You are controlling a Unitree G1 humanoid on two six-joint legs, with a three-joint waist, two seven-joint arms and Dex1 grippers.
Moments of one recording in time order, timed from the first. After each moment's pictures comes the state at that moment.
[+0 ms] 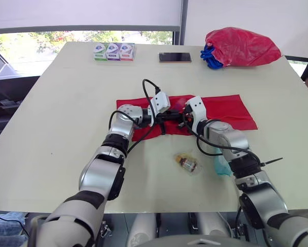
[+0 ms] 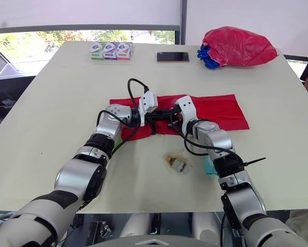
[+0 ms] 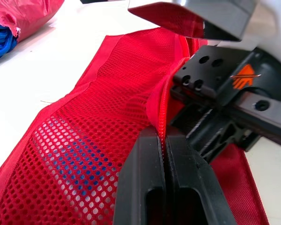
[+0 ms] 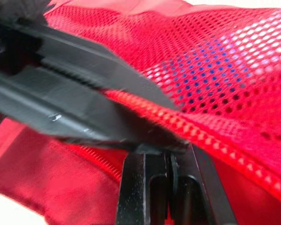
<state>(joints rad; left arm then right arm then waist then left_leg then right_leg) -0.94 0.27 -0.12 0.97 -0.06 -0.27 -1.19 -0.66 -0.14 0.18 0.27 0.26 0.63 0.45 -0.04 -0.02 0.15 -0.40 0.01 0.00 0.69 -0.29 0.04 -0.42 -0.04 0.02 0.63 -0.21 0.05</state>
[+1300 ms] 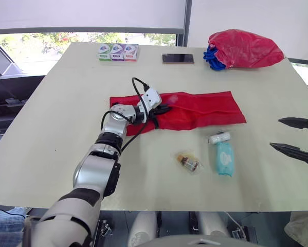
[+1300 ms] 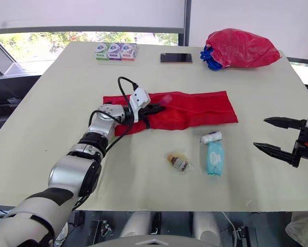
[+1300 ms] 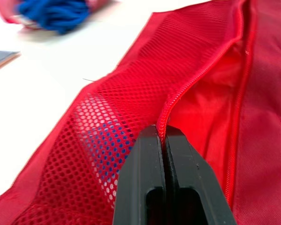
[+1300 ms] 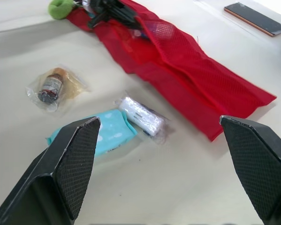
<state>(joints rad) -0.98 0.33 -0.09 1.12 -0.02 -0.33 -0.96 0.03 -0.95 -0.55 -0.17 0.60 0.36 1.30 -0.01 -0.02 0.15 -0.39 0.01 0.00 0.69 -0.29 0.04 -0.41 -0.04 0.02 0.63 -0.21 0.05</state>
